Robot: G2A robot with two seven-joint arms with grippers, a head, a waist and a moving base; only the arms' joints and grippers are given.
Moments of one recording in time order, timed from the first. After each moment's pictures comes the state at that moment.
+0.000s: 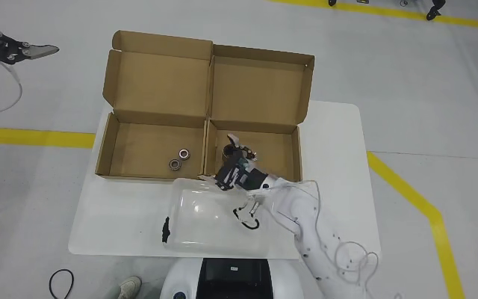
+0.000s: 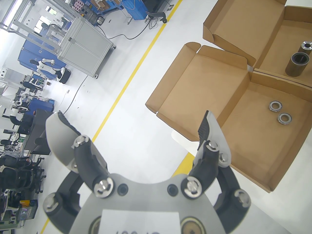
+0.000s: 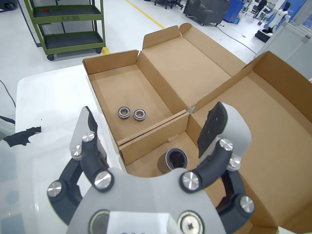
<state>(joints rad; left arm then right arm) 0.56 -0.16 -1.11 -1.50 0.89 -0.82 -0.11 -1.37 -1.50 1.06 -1.78 -1.66 -0.53 0.11</state>
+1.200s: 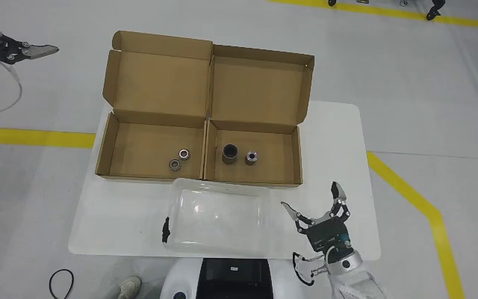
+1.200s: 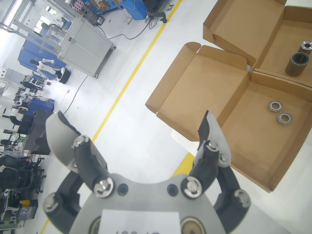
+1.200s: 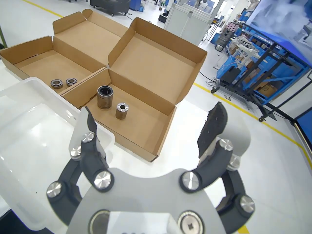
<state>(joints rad) 0.56 -0.16 -1.11 -1.50 0.89 -0.82 -0.11 -2.17 -1.39 1.42 -2.27 -1.83 -0.14 -0.23</state>
